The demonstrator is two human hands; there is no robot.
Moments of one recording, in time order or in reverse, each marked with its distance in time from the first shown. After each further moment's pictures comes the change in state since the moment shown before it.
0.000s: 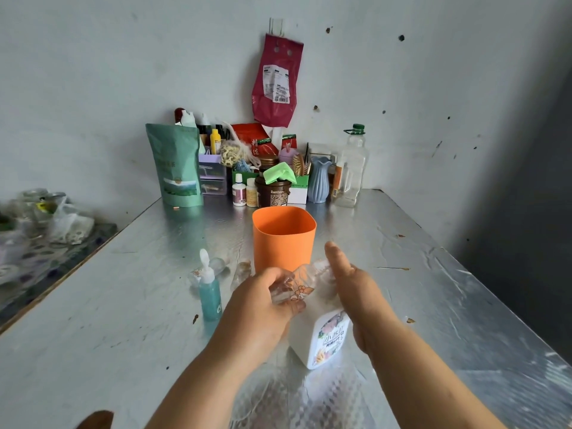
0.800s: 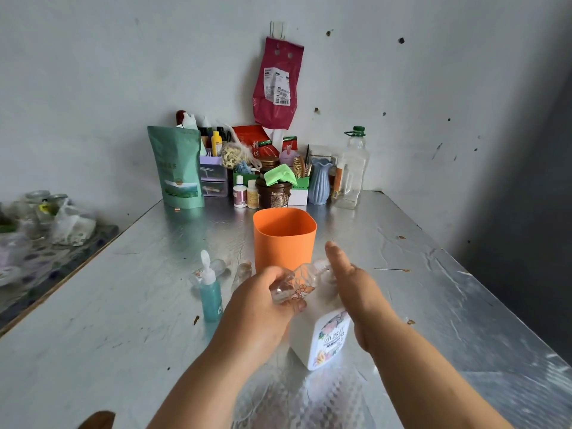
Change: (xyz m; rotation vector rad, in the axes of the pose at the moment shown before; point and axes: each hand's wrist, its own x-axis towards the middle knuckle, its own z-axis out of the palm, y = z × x) left_hand -0.001 0.001 0.001 -0.009 0.044 0.006; right_hand 0.000 -0.003 0.000 -0.021 -0.023 -0.020
